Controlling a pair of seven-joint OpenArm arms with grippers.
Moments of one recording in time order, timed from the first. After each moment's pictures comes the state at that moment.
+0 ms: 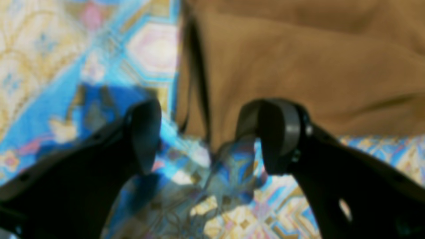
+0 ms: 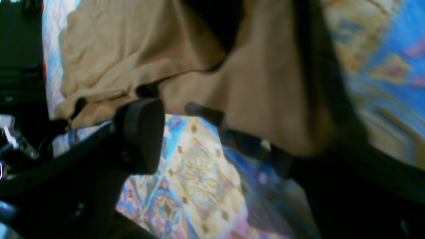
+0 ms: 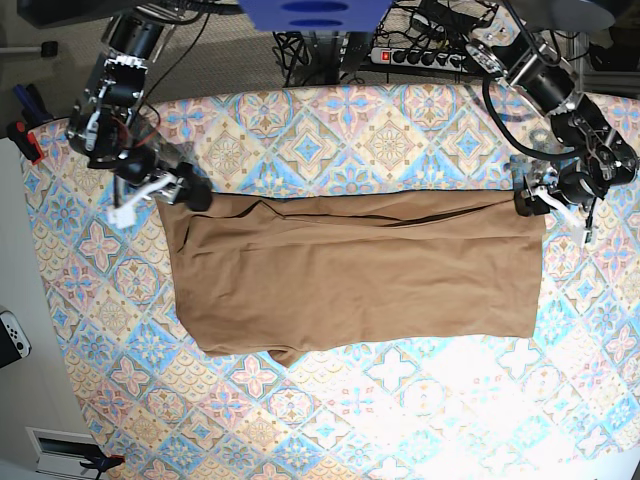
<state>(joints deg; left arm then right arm) -7.4 -14.1 -50.1 74.0 -22.2 -41.0 70.8 -8.2 6.9 28.6 85.4 50.5 22.8 -66.9</state>
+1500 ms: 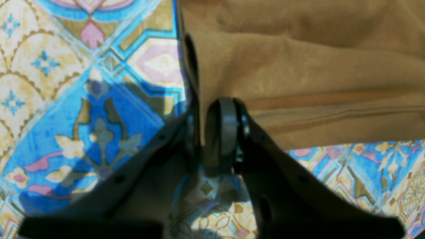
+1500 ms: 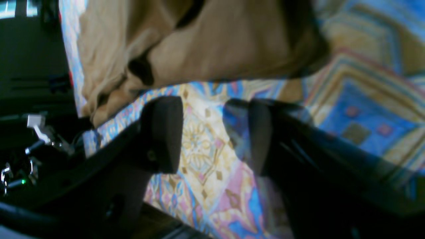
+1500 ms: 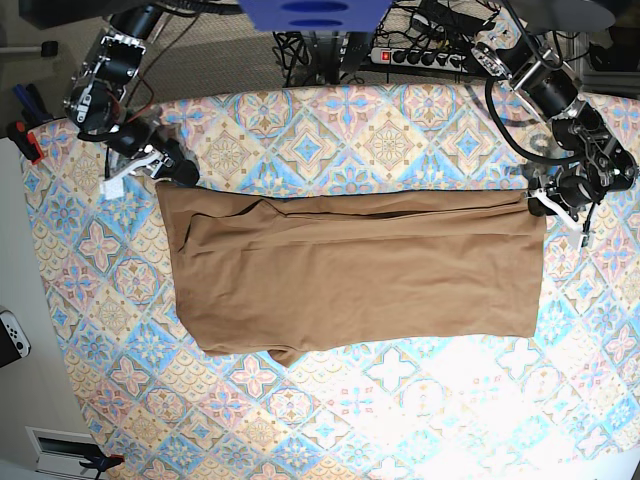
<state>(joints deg) -7.6 -14.9 -47.7 71.1 -17.4 -41.3 67.5 -12.8 6.2 36.9 84.6 56.6 23.2 -69.3</state>
